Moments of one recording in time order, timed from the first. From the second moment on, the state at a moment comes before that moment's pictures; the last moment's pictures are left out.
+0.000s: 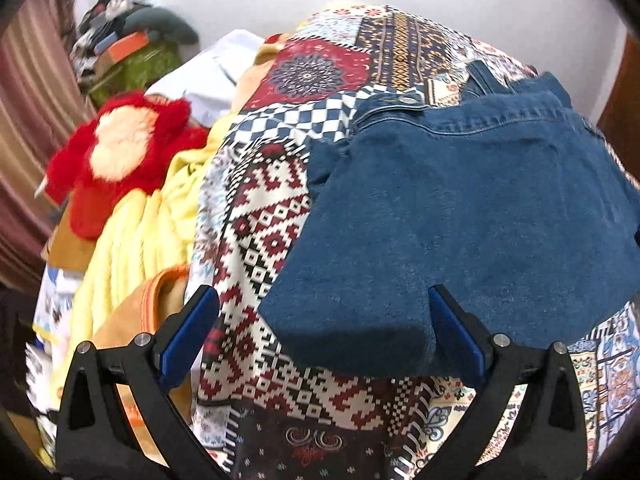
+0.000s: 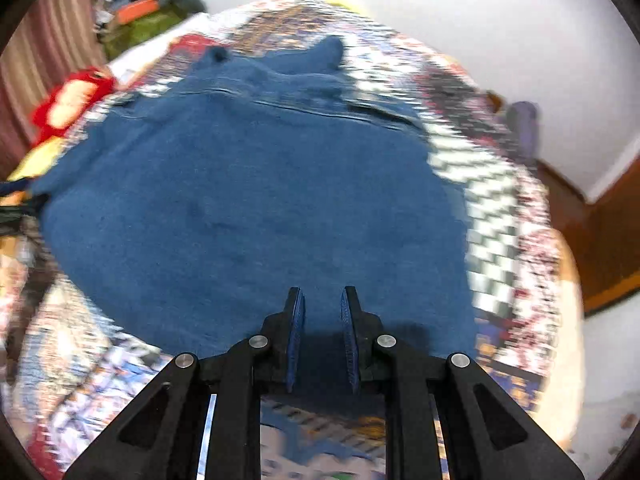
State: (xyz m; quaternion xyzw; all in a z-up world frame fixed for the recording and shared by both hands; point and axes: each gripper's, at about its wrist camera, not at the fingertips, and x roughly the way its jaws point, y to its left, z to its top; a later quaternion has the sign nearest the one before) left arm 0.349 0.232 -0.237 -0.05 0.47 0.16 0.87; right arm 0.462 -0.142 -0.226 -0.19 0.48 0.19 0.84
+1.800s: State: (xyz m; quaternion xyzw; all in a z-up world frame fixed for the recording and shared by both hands) left arm 0.383 0.229 -0.293 -0.43 0.41 0.07 0.80; right arm 0.460 -0.102 -0.232 -0.11 0.51 0.25 0.82
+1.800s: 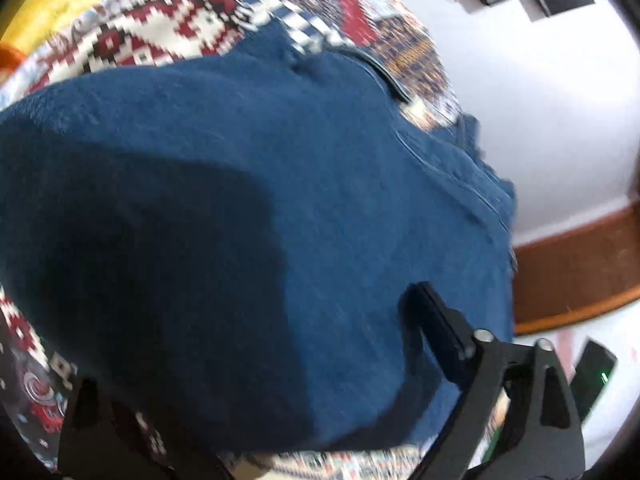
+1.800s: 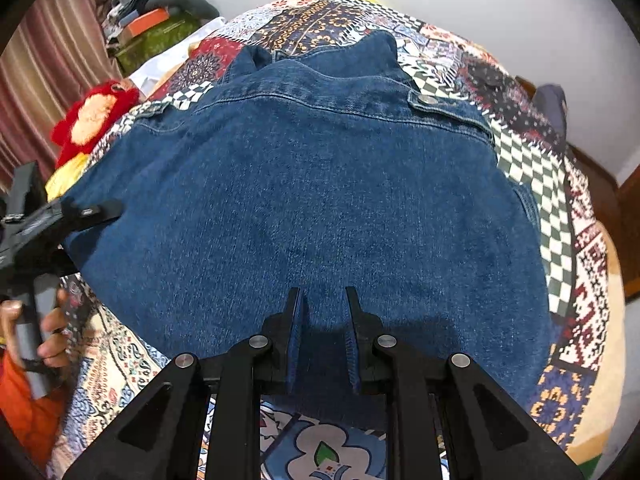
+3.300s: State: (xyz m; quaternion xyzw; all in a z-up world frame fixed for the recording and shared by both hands) left arm 0.368 0.057 -0.095 0.02 0.26 0.09 0.96; right arm 0.412 -0.126 -0.195 -0.01 0.56 0.28 0.78
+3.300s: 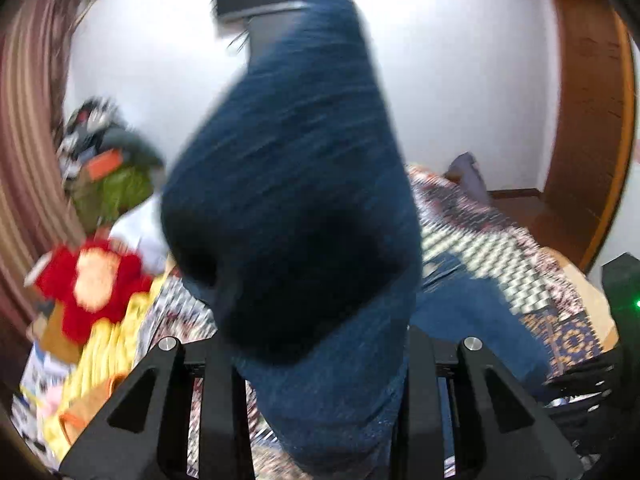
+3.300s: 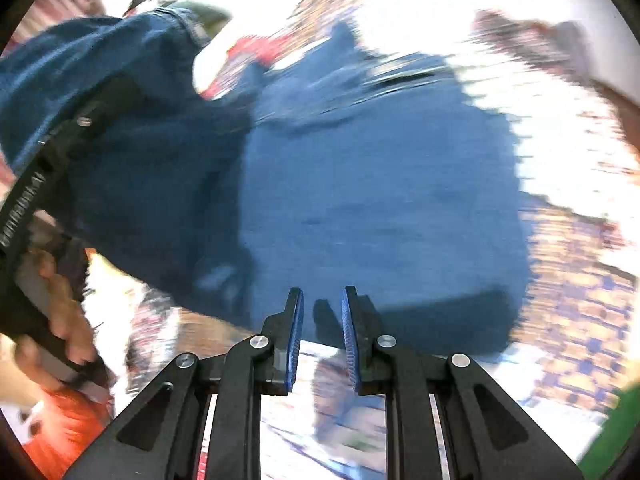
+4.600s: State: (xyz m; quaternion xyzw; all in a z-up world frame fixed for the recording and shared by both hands) left arm 0.329 0.006 -0.105 0.07 0.38 -0.07 0.92; right arm 0.394 -0.207 -0.110 -0.02 0.46 0.25 0.85
